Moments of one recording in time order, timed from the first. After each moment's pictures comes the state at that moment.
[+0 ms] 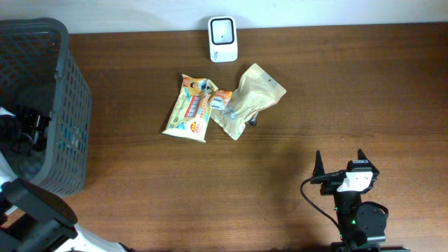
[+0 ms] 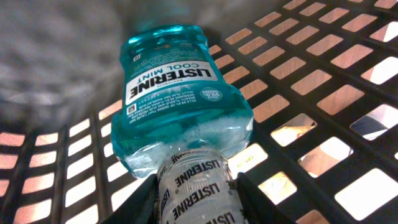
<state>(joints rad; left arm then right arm) 0.70 1.89 1.80 -1.41 0.44 -0.51 0.03 0.01 0.01 -0.07 0.06 -0.05</state>
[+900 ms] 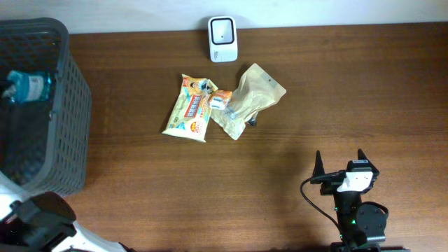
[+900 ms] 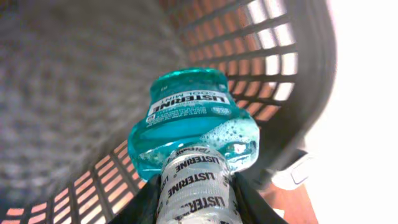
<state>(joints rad) 0.70 1.91 2.32 -1.45 0.41 -0.51 0.03 0.01 0.01 -0.07 0.06 -0.05</state>
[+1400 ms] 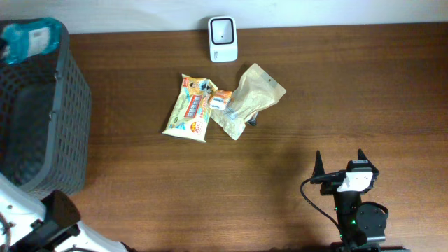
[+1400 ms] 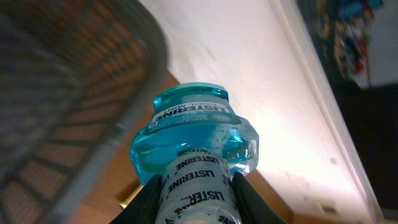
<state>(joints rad) 0.61 1.90 2.68 -1.53 0.64 -0.51 0.03 0.01 0.01 -0.07 0.06 -0.05</state>
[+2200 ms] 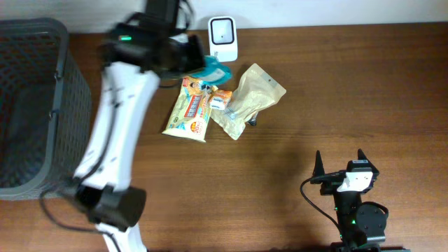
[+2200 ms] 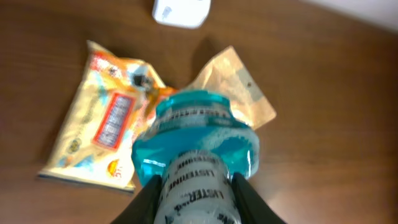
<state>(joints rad) -0.34 1.98 2.24 -1.27 0.17 -0.51 0.03 0.01 0.01 -0.07 0.06 -0.05</state>
